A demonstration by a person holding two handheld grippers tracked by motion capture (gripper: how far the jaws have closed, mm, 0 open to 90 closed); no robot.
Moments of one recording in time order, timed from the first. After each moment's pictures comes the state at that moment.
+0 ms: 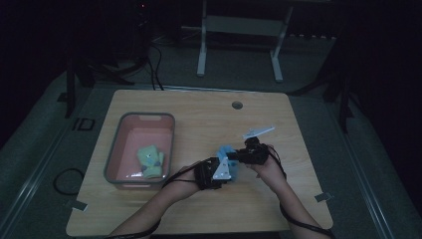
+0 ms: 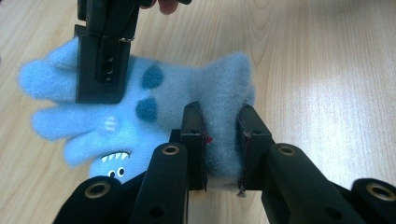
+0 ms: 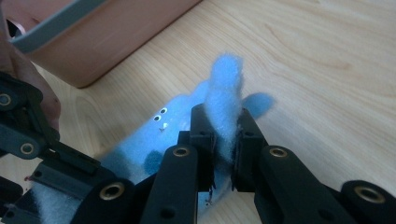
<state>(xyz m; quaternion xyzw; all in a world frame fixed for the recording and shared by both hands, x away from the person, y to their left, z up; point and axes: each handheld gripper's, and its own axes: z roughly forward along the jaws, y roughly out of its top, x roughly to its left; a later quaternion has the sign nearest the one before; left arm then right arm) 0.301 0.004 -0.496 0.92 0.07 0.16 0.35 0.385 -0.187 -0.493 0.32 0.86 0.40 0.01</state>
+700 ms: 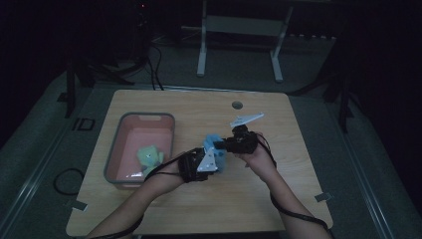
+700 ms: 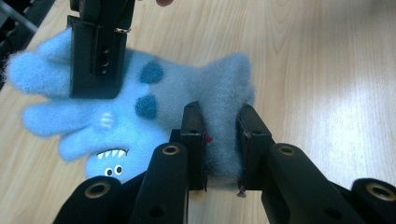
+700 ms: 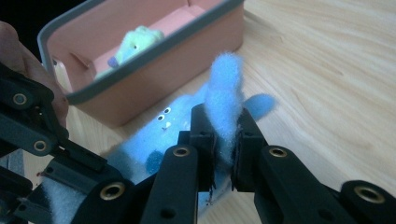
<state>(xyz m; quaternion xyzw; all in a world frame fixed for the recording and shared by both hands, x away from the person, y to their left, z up) 0.299 0.045 -0.454 0.92 0.08 0.19 0.34 0.391 -0.143 -0.448 0.28 0.86 0.42 0.02</state>
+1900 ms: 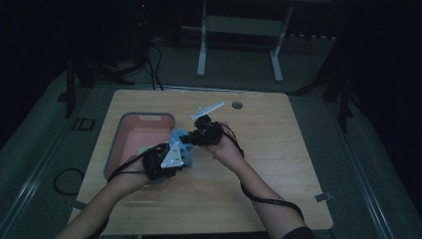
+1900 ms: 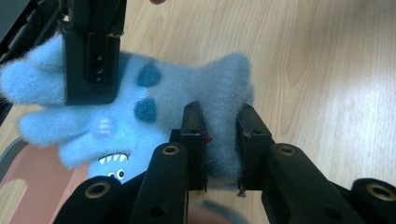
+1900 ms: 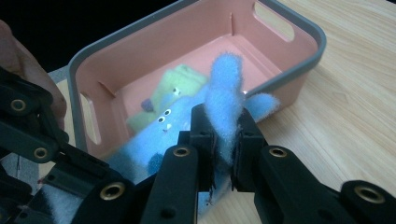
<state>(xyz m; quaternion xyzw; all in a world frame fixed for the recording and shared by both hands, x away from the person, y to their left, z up) 0.289 0.123 -0.439 0.92 0.12 0.21 0.31 0.399 -0.043 -0.431 0.23 0.88 0.42 0.00</state>
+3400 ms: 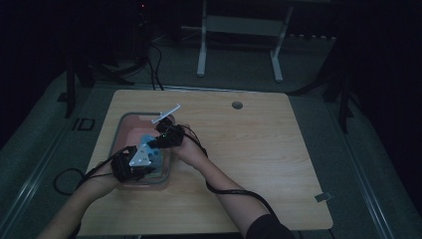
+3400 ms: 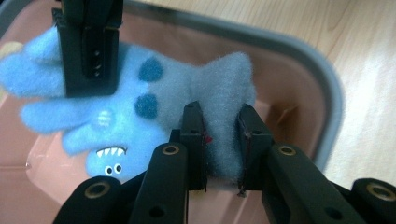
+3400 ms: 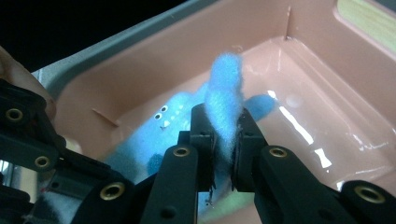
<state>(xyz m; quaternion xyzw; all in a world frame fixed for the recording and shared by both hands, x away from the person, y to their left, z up) 0.294 0.205 -0.478 0.93 0.20 0.19 0.26 0.415 0.062 -0.475 0.21 0.90 0.39 -0.04</state>
